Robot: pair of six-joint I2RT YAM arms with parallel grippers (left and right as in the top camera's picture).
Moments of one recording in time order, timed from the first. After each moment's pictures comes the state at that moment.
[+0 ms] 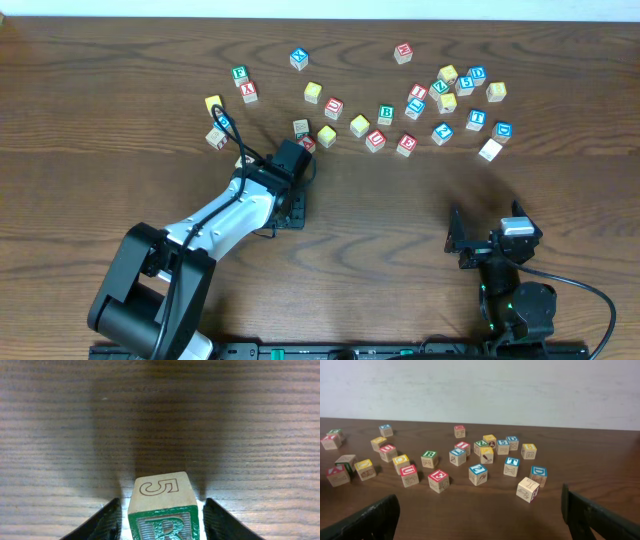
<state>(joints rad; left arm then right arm) -0.49 1.71 0.93 -0.65 -0.01 -0.46 0.09 0.01 0.01 -0.07 0.02 0.00</state>
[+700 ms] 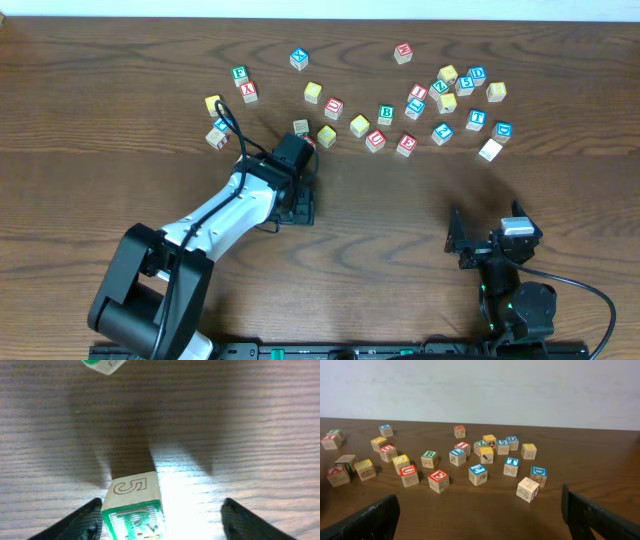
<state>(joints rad) -0.49 1.71 0.99 -0.68 0.06 -0.42 0.09 0.01 0.01 -0.07 0.02 0.00</state>
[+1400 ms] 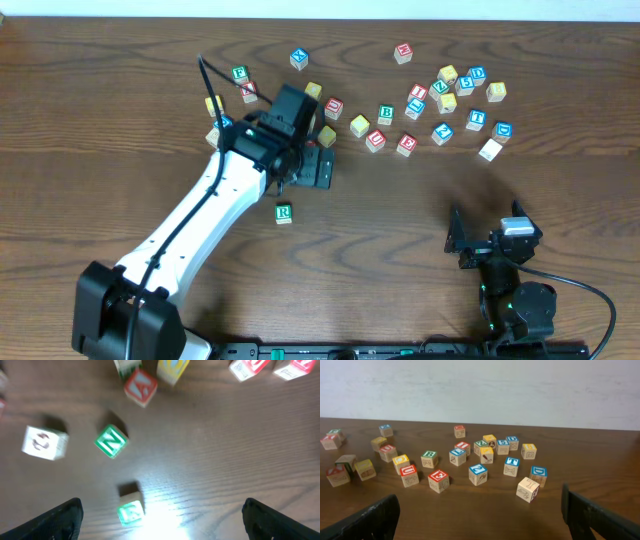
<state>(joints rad) -0.49 1.62 1.36 -0.92 0.02 -0.31 0.09 0.01 0.01 -0.07 0.02 0.00</state>
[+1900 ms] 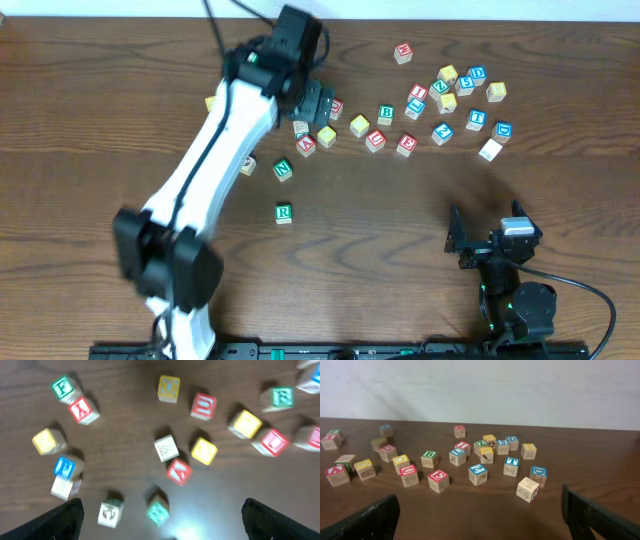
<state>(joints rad) -0.42 2.00 1.95 -1.13 -0.10 -0.14 0.09 0.01 0.01 -0.07 0.02 0.00</state>
